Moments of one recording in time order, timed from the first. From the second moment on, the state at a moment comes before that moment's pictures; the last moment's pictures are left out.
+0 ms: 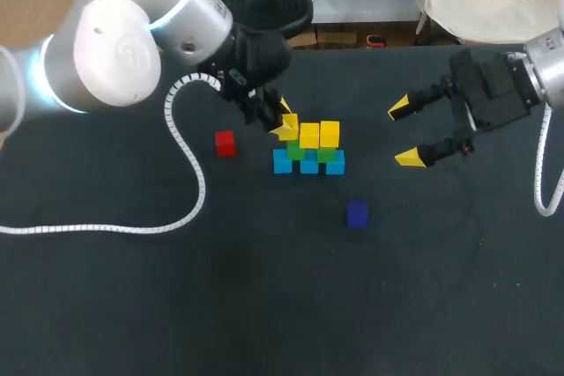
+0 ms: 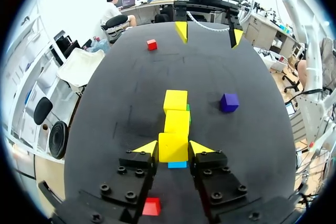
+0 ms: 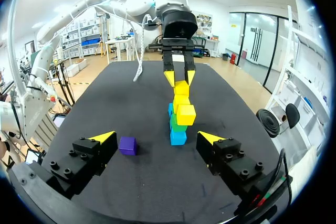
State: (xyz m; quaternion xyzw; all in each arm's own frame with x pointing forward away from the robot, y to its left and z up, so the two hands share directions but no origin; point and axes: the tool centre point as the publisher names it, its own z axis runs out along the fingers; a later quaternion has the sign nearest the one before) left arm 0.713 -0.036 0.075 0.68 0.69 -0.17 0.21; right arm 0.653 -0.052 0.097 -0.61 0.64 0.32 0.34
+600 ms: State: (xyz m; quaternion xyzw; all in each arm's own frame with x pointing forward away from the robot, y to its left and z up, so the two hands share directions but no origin) left arm 0.710 -0.037 0.074 0.67 0.69 -0.17 0.20; right arm 0.653 -0.052 0.097 -0.61 0.64 0.32 0.34
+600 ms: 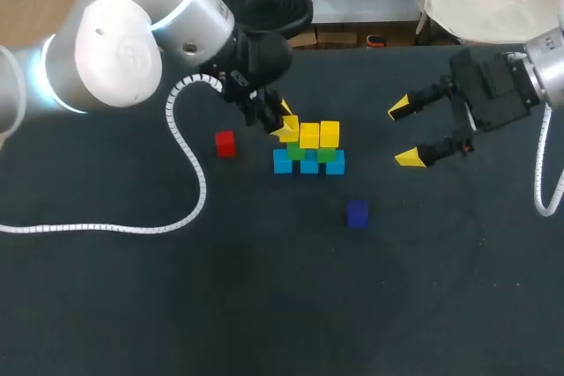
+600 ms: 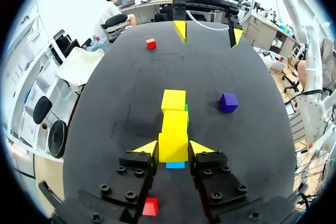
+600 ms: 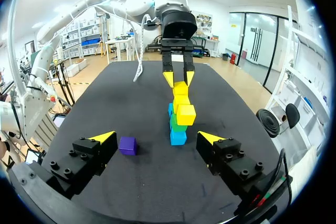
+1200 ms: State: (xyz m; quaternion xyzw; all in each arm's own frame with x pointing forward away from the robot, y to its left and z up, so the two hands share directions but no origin) left arm 0.707 -0.038 0.071 0.67 0.69 -0.18 0.20; right arm 0.653 -0.052 0.097 -0.61 0.64 0.32 0.34
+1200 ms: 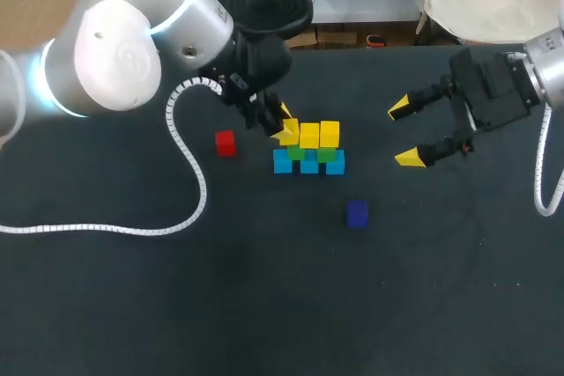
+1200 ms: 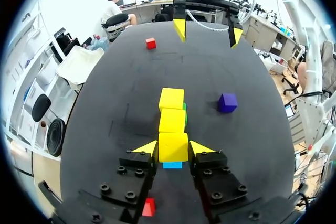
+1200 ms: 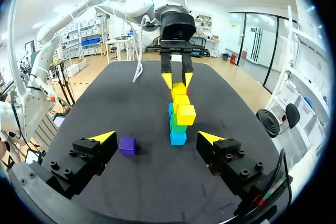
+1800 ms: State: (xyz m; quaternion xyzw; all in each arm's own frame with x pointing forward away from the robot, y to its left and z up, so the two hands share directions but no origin) left arm 0.704 -0.038 0.069 0.67 0.69 -0.18 0.20; right arm 0.653 -0.052 0.097 -0.61 0.64 0.32 0.34
